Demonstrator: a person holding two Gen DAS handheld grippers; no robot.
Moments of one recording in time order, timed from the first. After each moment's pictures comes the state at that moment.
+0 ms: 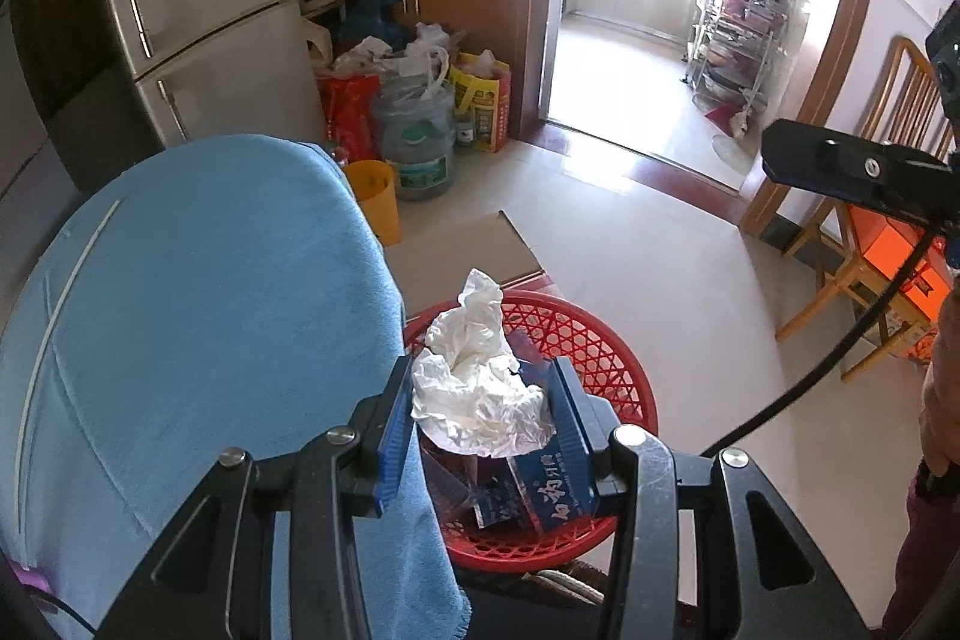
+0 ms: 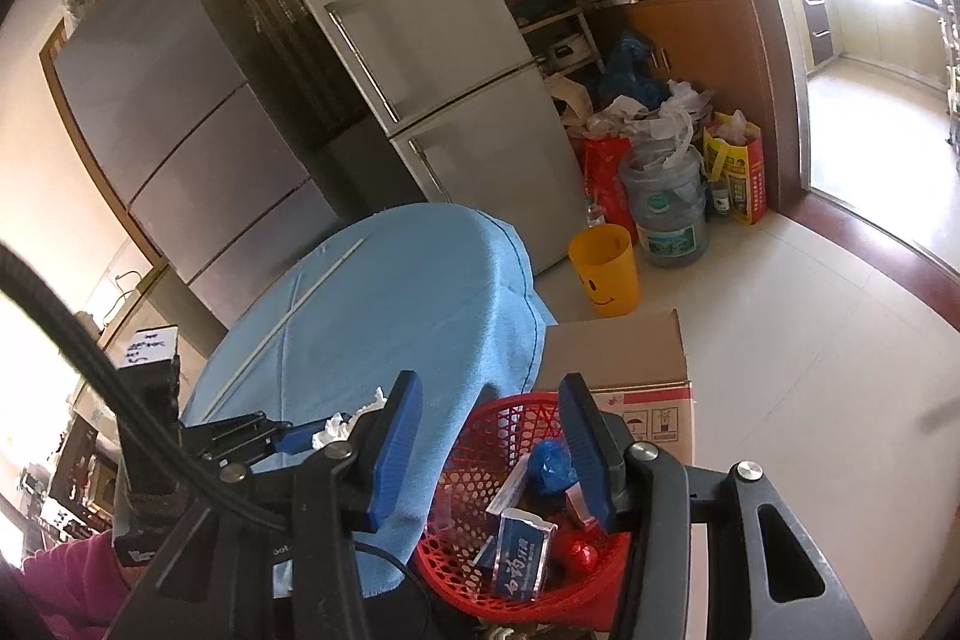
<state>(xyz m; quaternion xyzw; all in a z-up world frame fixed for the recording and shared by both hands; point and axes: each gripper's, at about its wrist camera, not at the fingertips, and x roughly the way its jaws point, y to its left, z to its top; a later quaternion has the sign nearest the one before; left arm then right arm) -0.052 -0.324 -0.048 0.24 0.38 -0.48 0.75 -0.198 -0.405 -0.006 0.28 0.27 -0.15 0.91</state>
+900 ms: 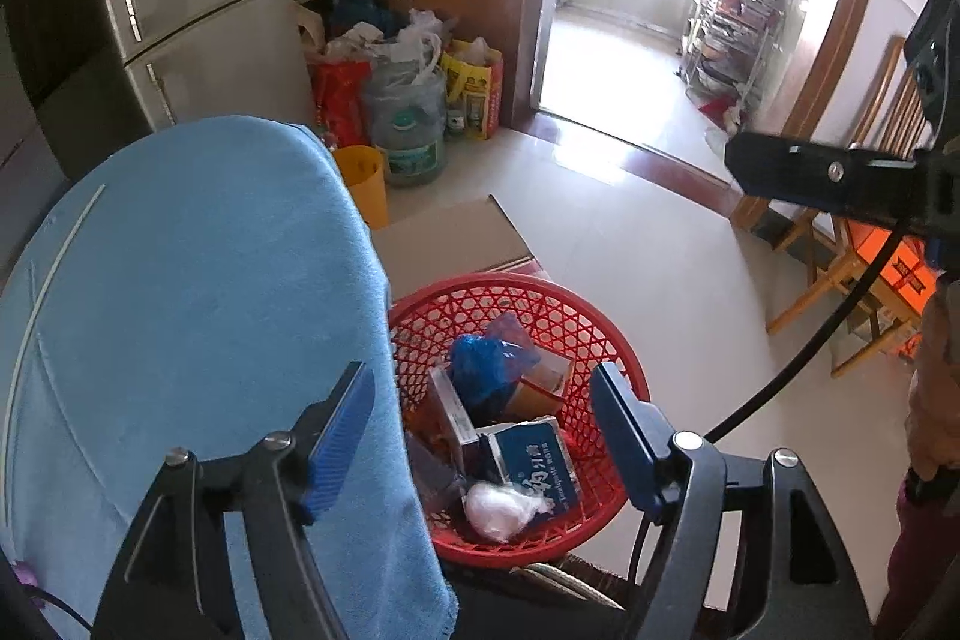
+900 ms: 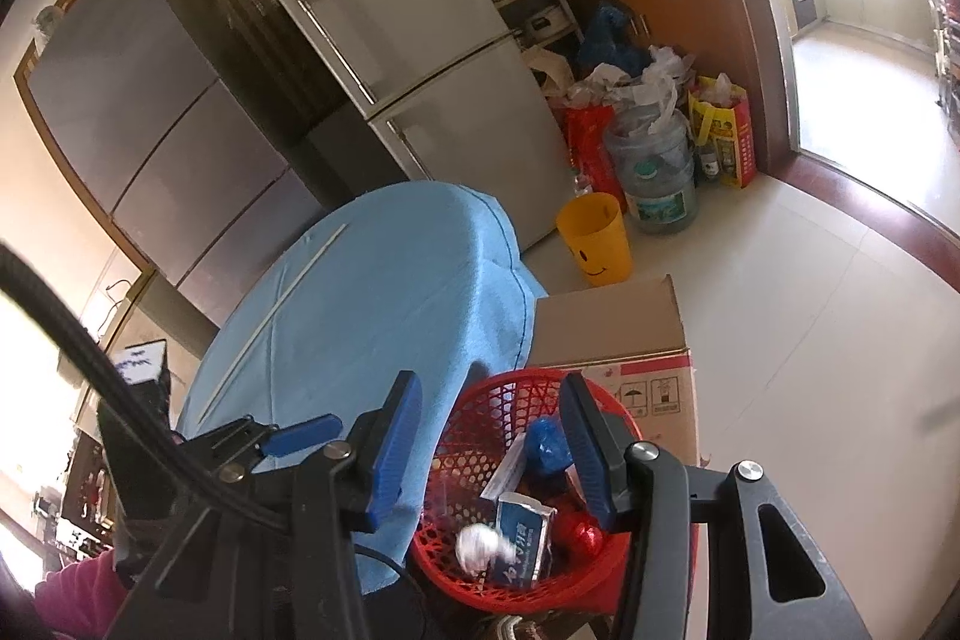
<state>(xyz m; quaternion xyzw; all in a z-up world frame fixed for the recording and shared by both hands) -0.047 -0.321 -0.057 0.23 0.39 -0.48 0.75 -0.187 -0.412 -0.027 0.31 0.29 -0.15 0.89</state>
